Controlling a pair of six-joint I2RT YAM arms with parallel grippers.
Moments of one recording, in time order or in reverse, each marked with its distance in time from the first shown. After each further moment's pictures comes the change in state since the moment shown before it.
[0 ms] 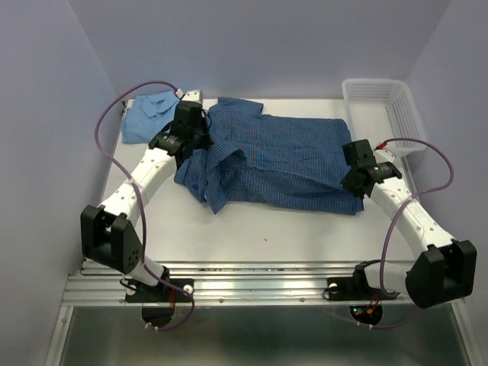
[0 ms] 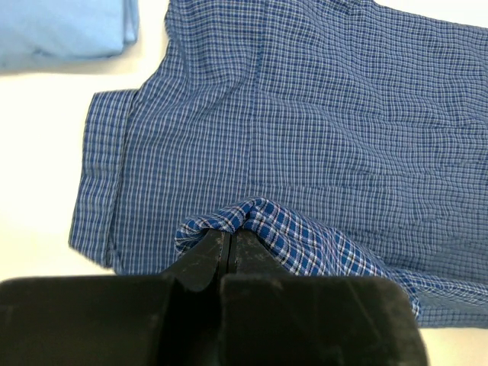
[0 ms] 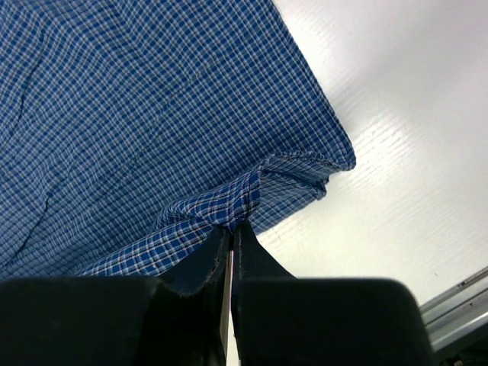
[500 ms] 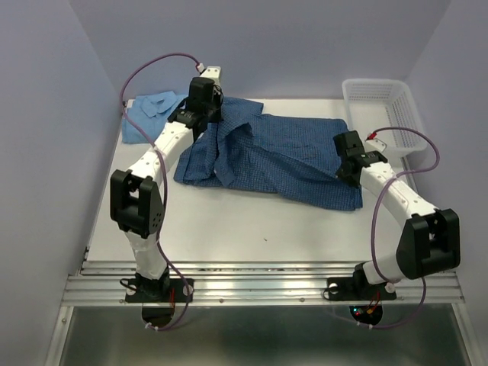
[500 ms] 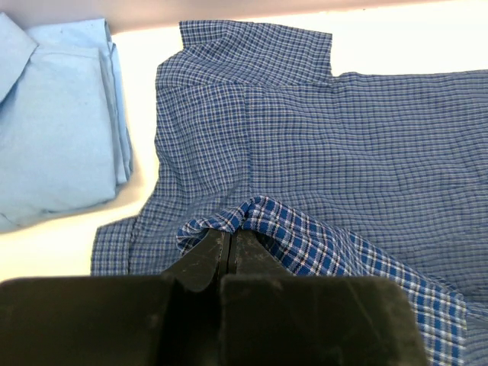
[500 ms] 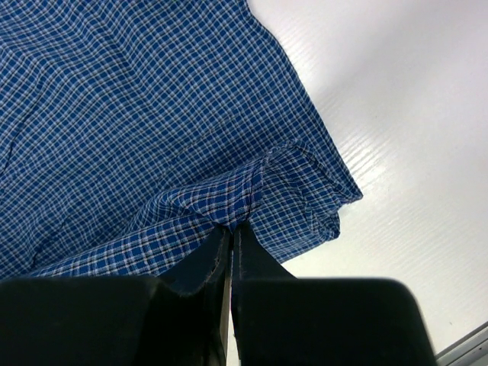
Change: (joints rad) left arm 0.014 0.342 0.326 0.135 0.029 0.227; right arm 0.000 0.194 0.063 0.124 0.085 -0.052
